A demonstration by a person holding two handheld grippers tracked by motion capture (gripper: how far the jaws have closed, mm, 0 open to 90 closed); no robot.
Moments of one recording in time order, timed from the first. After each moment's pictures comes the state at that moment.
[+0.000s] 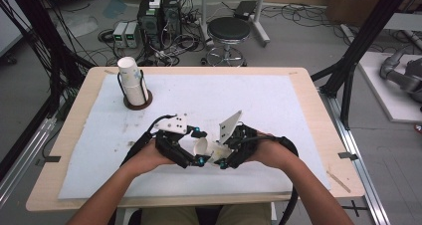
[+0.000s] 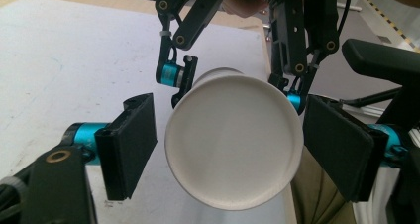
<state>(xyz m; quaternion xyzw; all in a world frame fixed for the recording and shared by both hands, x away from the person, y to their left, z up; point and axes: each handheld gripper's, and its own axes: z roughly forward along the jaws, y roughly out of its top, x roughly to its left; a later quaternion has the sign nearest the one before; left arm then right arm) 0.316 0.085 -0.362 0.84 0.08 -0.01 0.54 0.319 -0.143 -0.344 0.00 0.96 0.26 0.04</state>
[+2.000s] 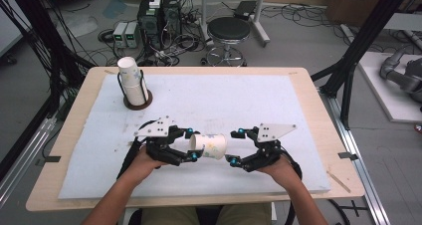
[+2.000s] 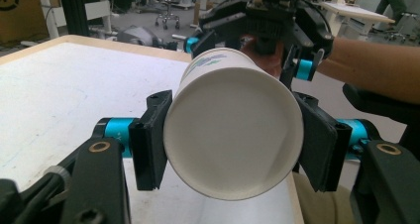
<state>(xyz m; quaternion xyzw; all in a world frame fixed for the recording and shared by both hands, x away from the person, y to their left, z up) 0.311 0.115 -0.388 0.76 0.11 0.01 0.64 0.302 -0.215 -0.386 0.14 0.82 0.56 0.06</state>
